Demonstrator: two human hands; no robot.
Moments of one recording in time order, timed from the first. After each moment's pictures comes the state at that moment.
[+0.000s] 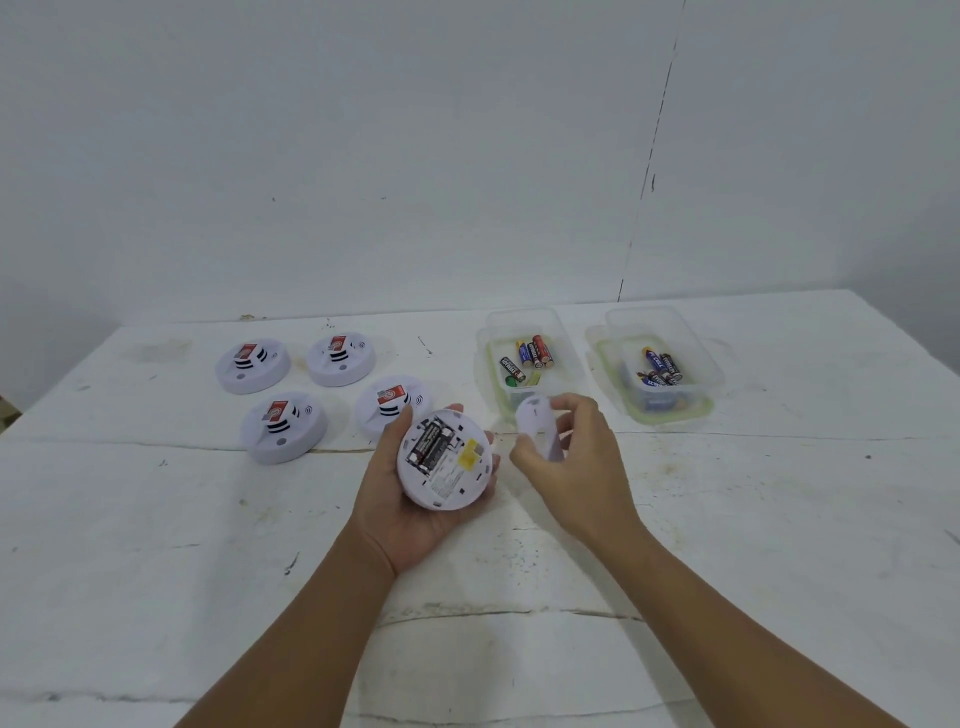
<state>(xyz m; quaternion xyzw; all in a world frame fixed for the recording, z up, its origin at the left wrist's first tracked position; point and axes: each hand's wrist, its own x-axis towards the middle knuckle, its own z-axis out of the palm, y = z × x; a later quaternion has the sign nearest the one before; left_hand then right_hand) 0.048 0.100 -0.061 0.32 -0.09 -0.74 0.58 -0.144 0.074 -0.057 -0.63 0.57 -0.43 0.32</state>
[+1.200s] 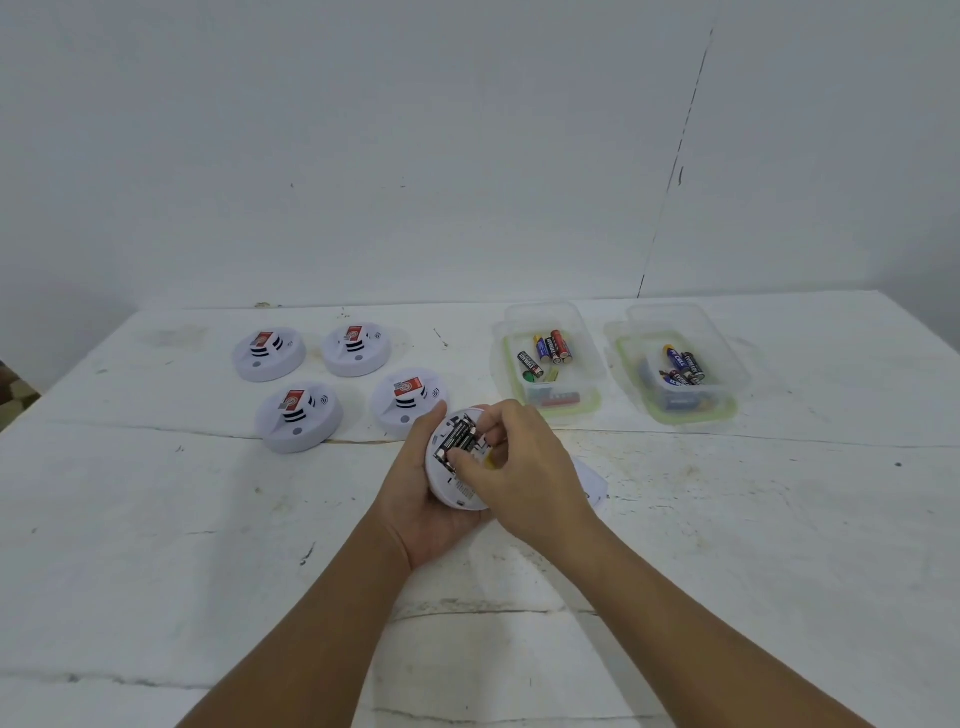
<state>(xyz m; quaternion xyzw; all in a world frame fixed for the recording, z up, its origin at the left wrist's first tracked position) 0.043 0.100 -0.058 0.31 -0.09 -0.79 0.53 -0.088 0.085 -0.047 -0.71 0.50 -0.37 0.33</state>
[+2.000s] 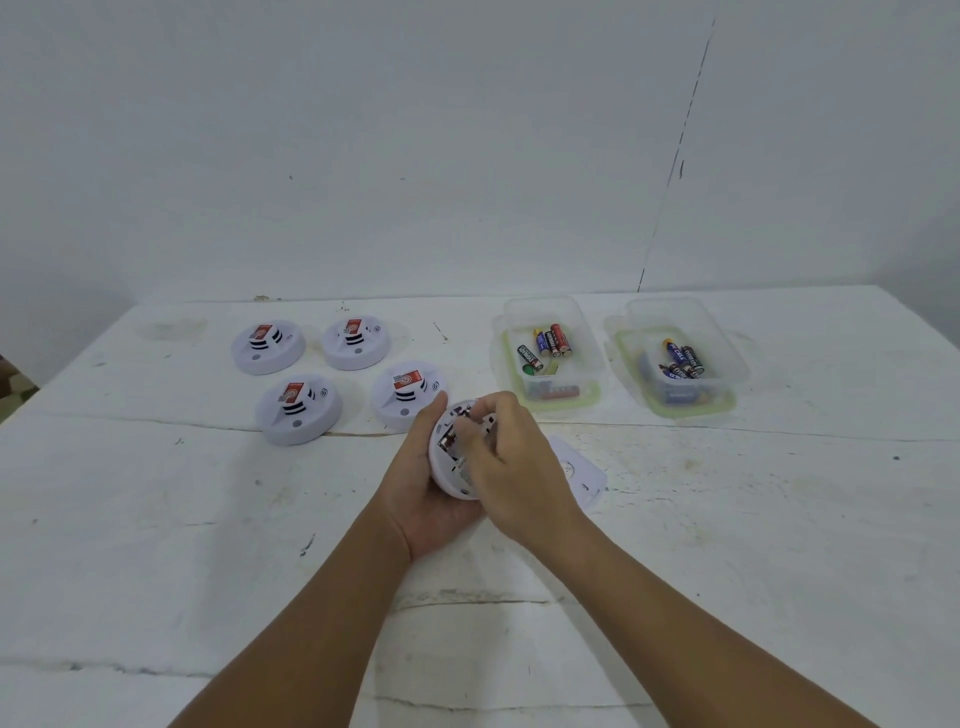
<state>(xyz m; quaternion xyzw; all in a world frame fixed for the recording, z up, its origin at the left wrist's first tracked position) 0.040 0.102 -0.053 0.33 -0.09 -0.78 0.52 -0.079 0.092 -0.043 -0.68 0.50 -0.36 0.40</state>
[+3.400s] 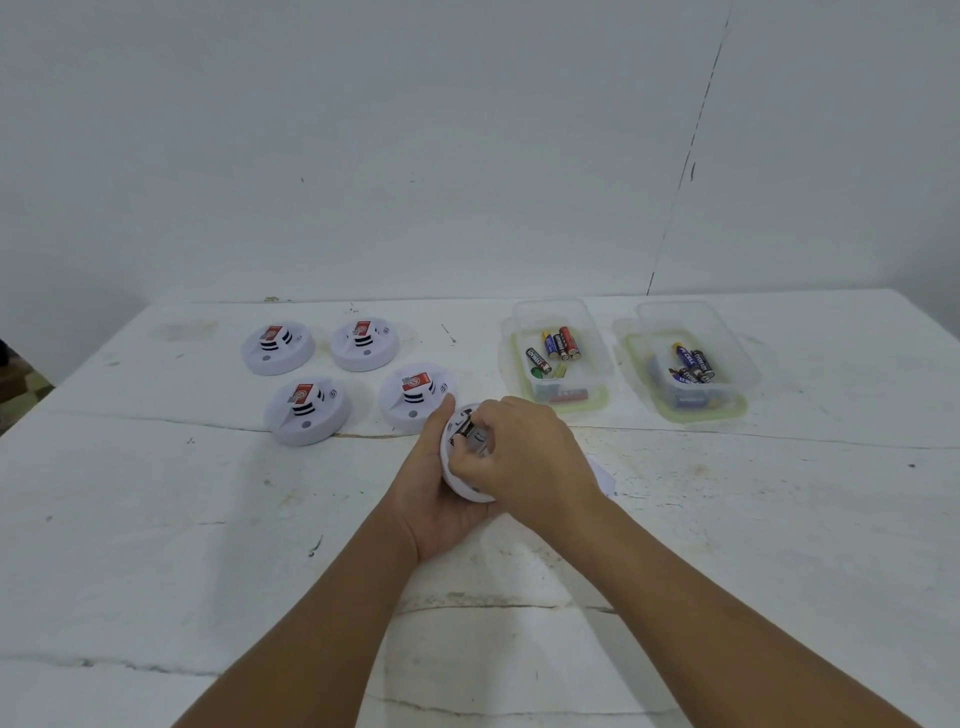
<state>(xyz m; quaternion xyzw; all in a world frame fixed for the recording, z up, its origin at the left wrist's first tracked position) 0.039 0.101 -0.049 0.32 -0.10 -0.78 0.52 -0.079 0.079 -0.025 -0.82 0.49 -0.27 0.16</state>
